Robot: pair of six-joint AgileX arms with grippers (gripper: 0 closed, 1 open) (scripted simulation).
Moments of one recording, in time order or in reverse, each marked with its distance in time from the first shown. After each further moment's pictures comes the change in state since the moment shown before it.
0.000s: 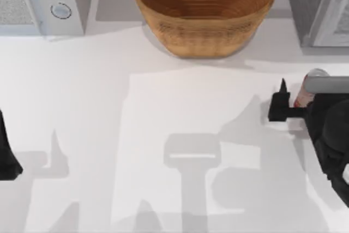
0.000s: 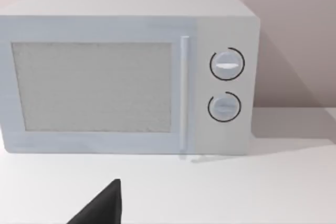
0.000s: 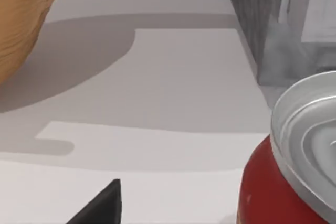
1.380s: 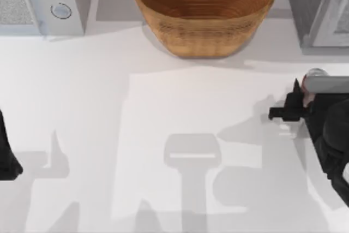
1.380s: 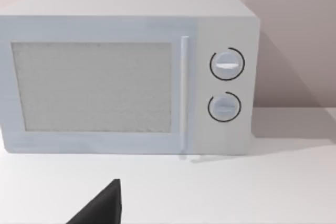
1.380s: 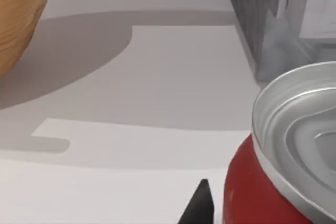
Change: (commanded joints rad) left arm 0.000 0.000 0.000 0.000 0.000 0.000; right arm -0.001 0.001 0.003 -0.002 -0.001 0.000
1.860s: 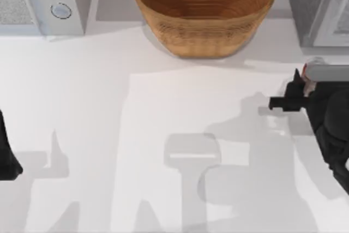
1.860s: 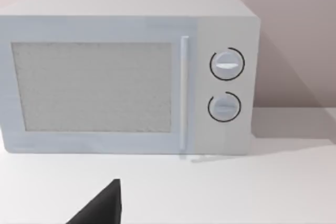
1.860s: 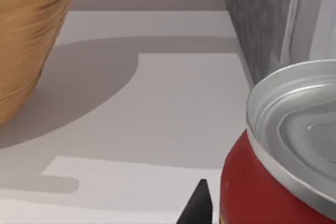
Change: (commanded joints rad) left arm 0.000 0.000 0.000 0.000 0.000 0.000; right arm 0.004 -0.109 0.015 -0.110 -0.004 0.000
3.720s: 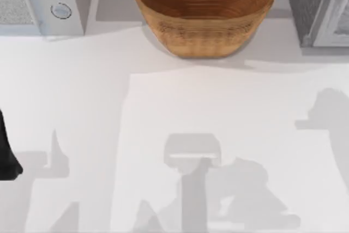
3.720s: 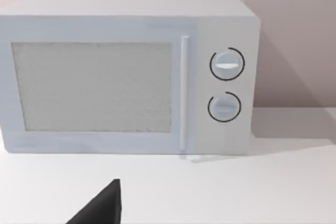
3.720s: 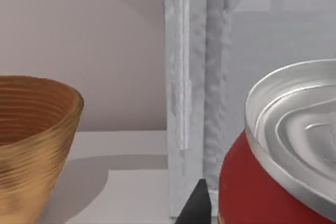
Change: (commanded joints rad) left arm 0.000 0.000 0.000 0.000 0.000 0.000; right arm -0.153 -1.382 -0.216 -1.048 -0.167 -0.039
